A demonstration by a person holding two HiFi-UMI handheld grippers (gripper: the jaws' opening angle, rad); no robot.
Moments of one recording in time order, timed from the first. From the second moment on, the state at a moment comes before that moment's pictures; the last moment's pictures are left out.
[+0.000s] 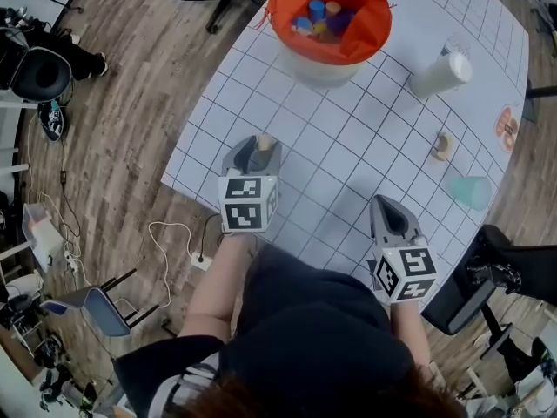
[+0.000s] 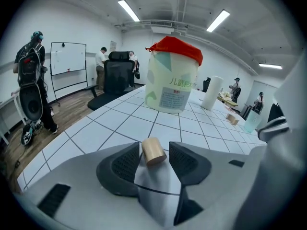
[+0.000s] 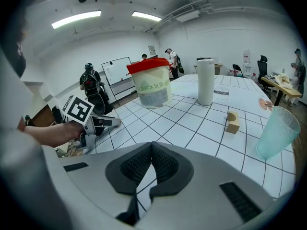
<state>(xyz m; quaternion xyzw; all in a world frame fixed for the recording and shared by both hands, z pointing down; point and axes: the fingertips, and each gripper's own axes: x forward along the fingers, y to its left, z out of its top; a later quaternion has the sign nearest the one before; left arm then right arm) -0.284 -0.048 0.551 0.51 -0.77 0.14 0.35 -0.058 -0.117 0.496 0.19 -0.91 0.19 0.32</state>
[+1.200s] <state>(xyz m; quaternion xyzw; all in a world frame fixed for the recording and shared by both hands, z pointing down) -0.231 -0.105 0.421 0.64 -0.72 0.12 0.23 -0.060 -0.117 0.449 0.17 -0.94 0.16 0.27</state>
